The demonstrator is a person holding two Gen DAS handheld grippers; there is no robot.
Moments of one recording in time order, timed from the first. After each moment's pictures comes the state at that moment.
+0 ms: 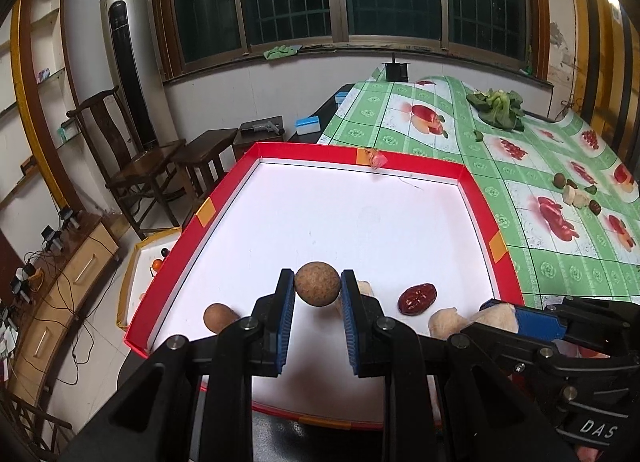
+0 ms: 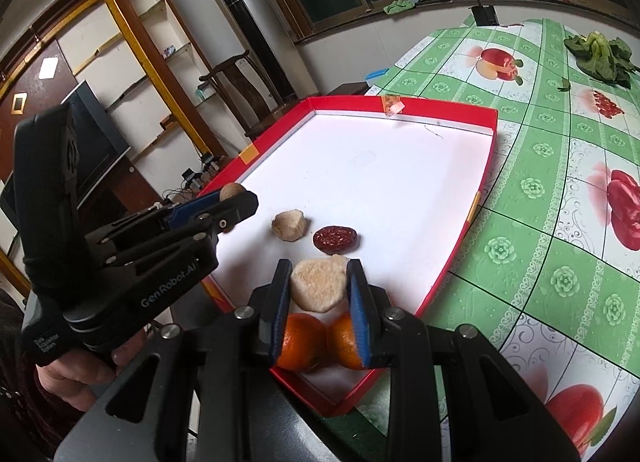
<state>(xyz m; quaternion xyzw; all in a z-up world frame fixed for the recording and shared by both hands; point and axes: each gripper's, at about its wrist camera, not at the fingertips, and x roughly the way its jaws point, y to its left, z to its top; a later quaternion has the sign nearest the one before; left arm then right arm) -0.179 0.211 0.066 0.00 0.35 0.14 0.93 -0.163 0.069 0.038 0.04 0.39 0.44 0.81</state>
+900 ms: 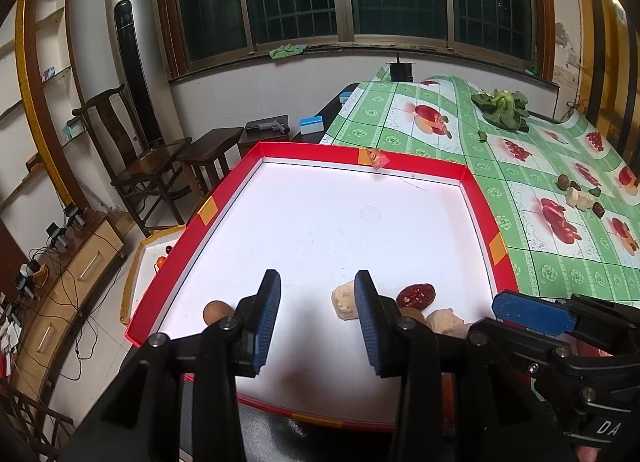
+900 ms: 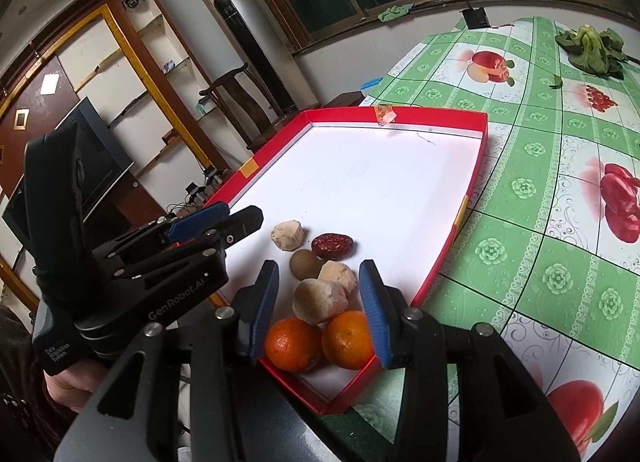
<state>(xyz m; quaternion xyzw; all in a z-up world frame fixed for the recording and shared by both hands) -0.179 0.209 0.068 -0.01 0.35 0.15 0.93 -0.162 0.057 0.041 0.07 0.38 0.44 0.81</state>
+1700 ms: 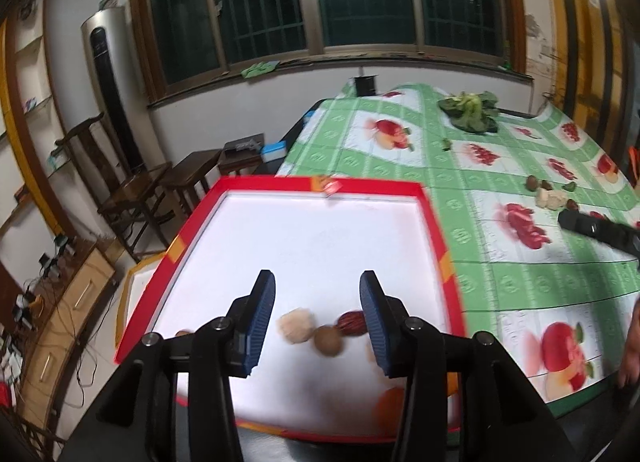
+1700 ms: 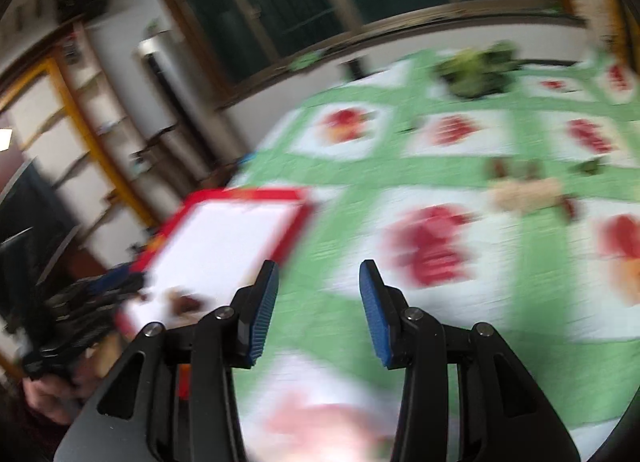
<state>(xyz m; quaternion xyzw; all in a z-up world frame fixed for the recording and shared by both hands) -0.169 0.166 0.092 0.03 0.33 0.11 0.94 -0.105 -0.095 0.065 0.11 0.34 0.28 0.89</state>
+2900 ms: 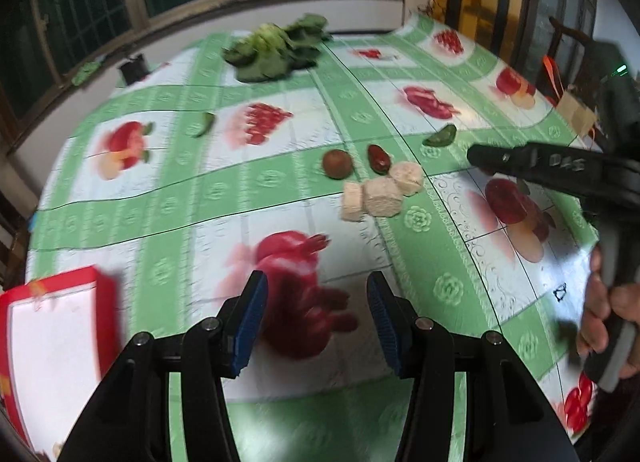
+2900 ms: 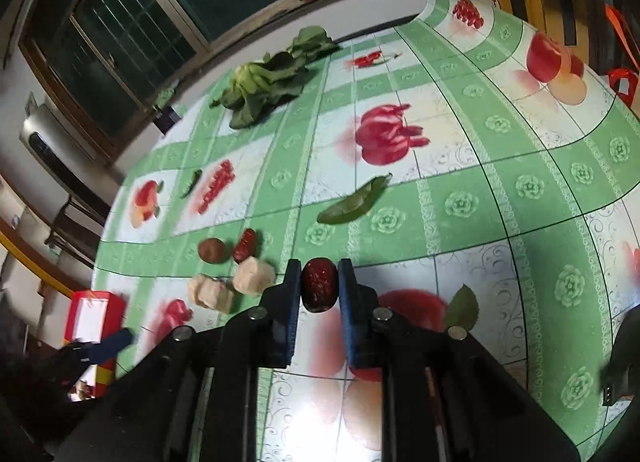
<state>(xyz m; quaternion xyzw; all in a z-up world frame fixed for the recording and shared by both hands) -0.006 -0.039 0.043 0.09 0.45 -0.10 0.88 0.009 -0.251 0.038 0.20 0.41 0.12 0.88</state>
